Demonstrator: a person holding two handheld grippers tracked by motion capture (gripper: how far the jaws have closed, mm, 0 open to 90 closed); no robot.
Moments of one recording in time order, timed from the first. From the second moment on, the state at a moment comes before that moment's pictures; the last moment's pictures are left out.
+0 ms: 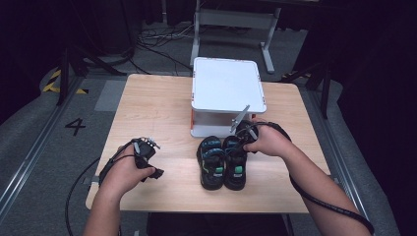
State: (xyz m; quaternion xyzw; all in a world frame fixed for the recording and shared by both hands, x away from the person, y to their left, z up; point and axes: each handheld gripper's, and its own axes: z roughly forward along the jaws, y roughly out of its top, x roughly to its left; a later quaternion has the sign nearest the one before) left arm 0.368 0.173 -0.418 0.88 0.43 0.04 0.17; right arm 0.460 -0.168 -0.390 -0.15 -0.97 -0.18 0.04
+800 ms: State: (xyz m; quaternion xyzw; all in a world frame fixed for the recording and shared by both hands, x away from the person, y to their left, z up) left arm 0.379 0.164 -0.415 0.89 0.42 0.04 0.17; right arm 0.391 -0.183 -0.332 -0.22 -0.95 -0.21 -0.05
